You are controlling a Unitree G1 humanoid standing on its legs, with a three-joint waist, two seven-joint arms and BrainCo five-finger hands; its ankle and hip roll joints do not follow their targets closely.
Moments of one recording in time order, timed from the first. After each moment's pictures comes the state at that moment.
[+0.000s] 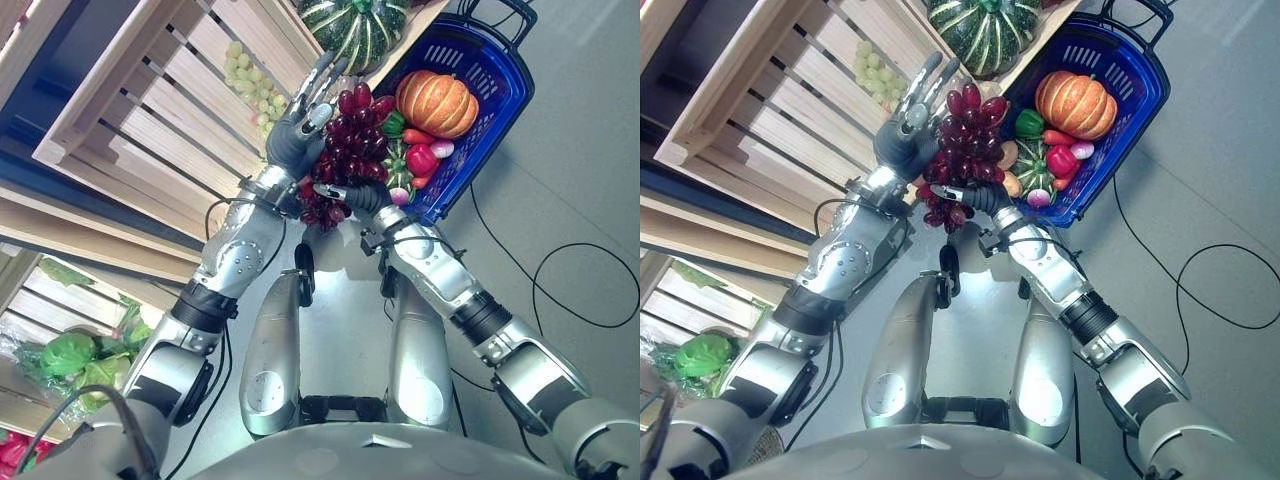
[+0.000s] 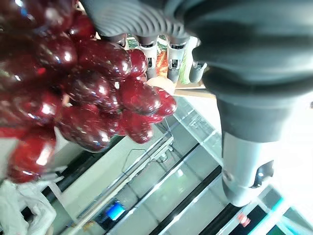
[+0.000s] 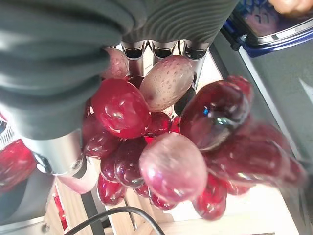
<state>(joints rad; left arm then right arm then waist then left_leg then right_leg) -0.56 0.29 -0.36 0.01 -0.98 -0.09 -0.11 -0.55 -0.38 0.59 0.23 0.45 -0.16 -0.08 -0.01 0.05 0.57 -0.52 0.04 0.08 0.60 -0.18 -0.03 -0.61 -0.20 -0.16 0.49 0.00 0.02</state>
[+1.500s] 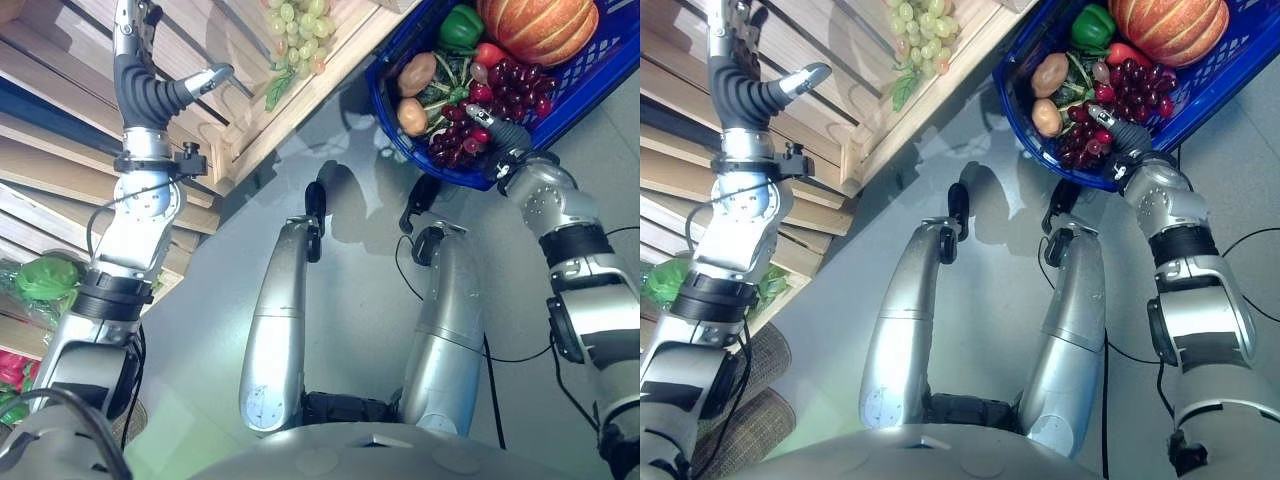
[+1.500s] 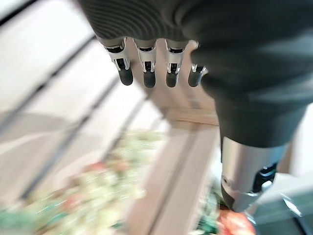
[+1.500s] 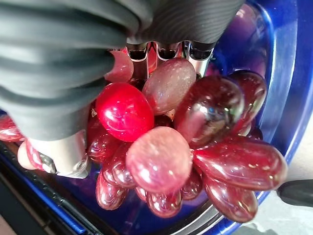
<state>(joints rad) -0.56 0.65 -0.19 0.10 -0.44 -0.19 0.36 -0.91 -0.65 0.21 0.87 0.82 0.25 0.03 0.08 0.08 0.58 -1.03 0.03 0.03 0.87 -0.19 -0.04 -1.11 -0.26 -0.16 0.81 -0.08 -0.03</state>
